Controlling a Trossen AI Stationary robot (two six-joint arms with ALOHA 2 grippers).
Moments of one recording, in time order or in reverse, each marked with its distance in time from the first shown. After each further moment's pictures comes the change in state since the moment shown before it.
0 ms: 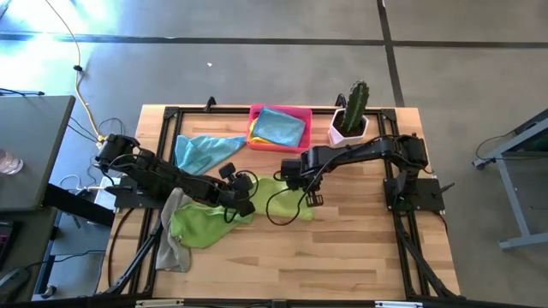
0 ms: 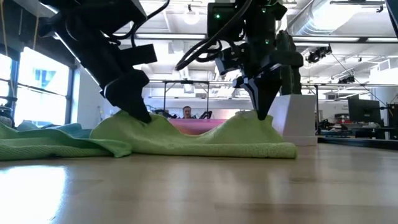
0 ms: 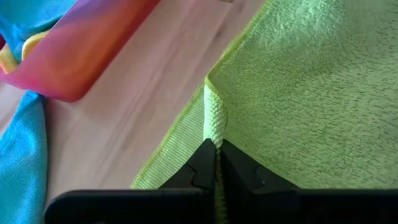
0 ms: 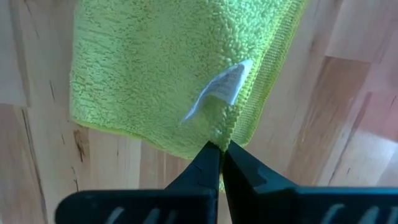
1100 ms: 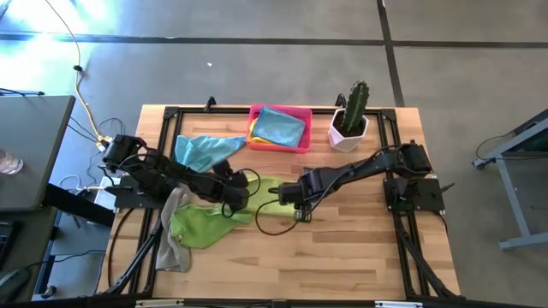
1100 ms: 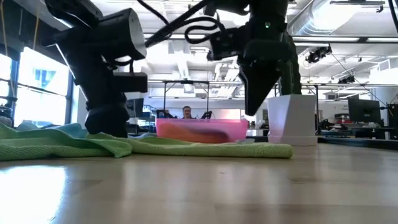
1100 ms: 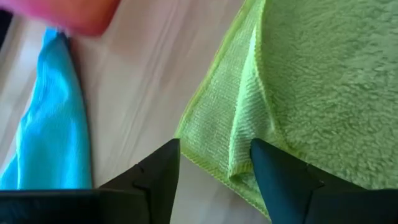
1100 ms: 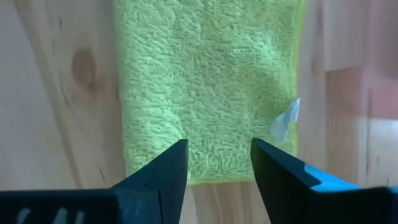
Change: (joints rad) left arm 0.063 0.064 0.001 -0.227 0.026 0.017; right arm 0.177 0.001 0.000 0.124 0.189 0.453
